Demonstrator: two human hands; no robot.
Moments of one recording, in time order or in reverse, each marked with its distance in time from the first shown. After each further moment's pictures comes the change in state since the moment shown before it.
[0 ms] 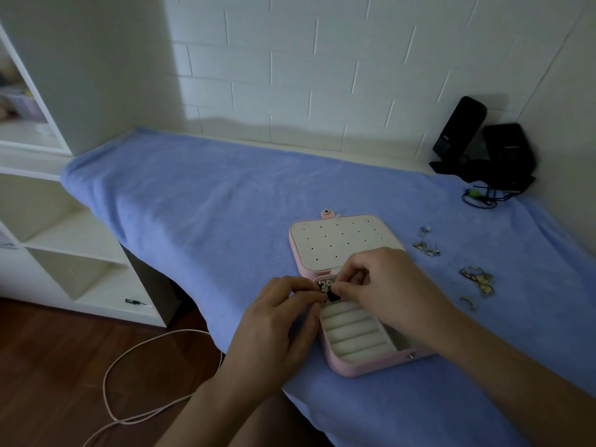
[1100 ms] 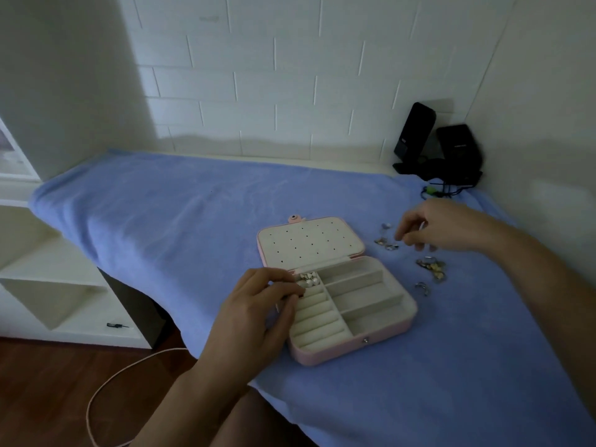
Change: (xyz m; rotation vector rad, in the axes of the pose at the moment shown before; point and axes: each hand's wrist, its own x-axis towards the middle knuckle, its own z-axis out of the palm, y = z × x) left_hand 0.016 0.015 0.001 0.041 -0.042 0.052; right_hand 0.023 0.096 -0.114 -0.233 -0.136 0.160
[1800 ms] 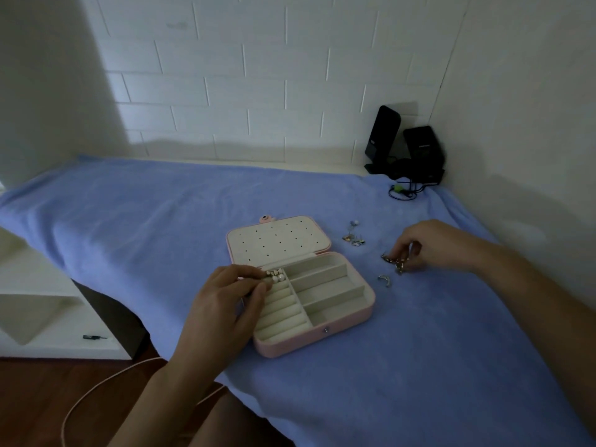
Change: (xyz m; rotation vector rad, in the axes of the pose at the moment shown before) left_hand 0.007 0.009 0.009 0.018 0.029 -0.053; right_hand -0.028 0.059 0.014 -0.108 -0.004 -0.039
